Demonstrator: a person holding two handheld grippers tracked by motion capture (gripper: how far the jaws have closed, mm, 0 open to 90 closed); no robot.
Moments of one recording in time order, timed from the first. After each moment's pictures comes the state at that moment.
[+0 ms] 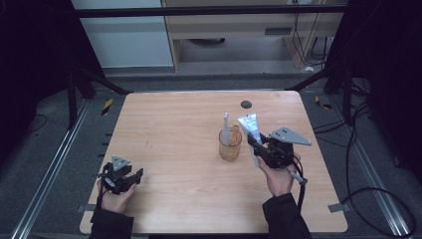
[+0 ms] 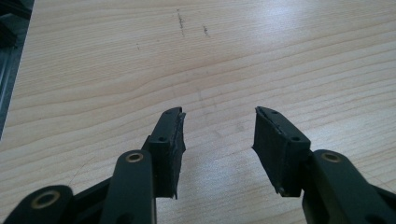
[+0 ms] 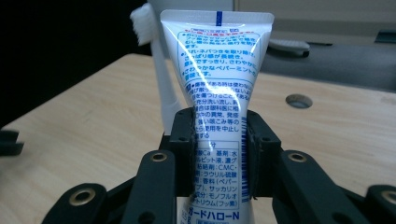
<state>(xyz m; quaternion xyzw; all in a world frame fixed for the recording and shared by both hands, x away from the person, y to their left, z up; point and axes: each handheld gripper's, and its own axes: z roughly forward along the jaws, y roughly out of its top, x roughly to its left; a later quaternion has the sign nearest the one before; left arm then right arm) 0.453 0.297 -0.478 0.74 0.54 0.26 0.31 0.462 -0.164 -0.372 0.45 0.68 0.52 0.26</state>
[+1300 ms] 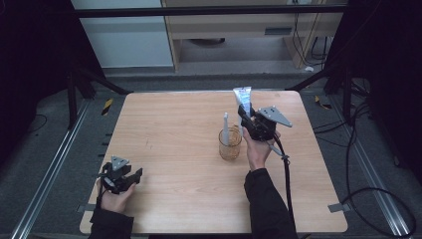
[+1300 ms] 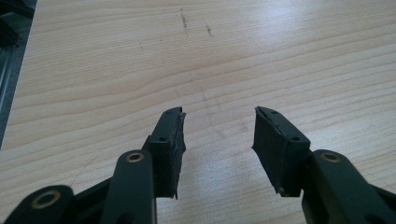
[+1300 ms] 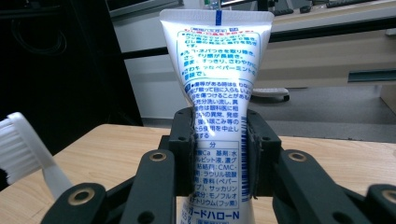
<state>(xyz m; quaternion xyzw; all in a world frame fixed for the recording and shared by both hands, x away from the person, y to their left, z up) 0.454 0.299 -0.479 0.74 0.54 0.26 0.31 0.547 -0.135 -0.392 0.47 0.58 0.59 0.32</state>
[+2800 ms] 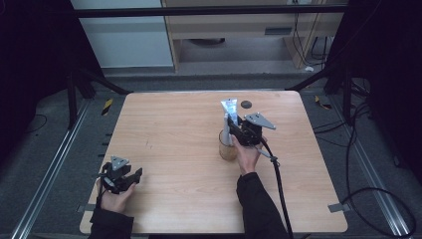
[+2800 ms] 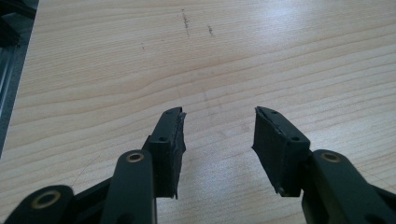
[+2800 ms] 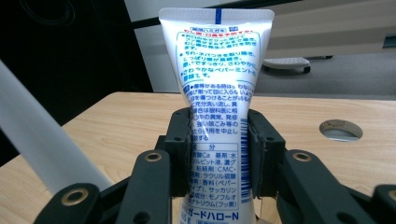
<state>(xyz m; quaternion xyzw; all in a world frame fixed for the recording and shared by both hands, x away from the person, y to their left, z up) 0.454 0.299 -0.479 0.74 0.54 0.26 0.31 0.559 -0.110 -0.431 0.48 0.62 0.57 0.26</state>
